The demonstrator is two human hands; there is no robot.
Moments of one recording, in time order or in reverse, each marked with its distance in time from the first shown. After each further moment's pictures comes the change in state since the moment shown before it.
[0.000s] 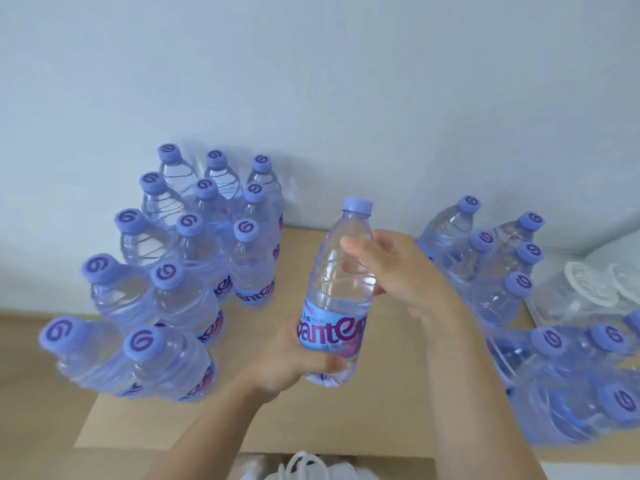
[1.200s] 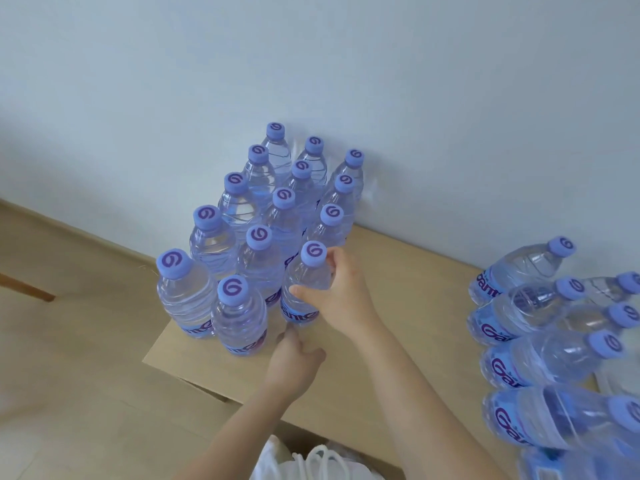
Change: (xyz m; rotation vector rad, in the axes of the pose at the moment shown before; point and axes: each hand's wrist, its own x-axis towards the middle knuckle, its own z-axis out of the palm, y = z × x) left_hand -0.030 -0.092 -0.014 0.148 0.893 -0.487; right_hand 0.027 0.037 0.147 -0.116 -0.160 -0.257
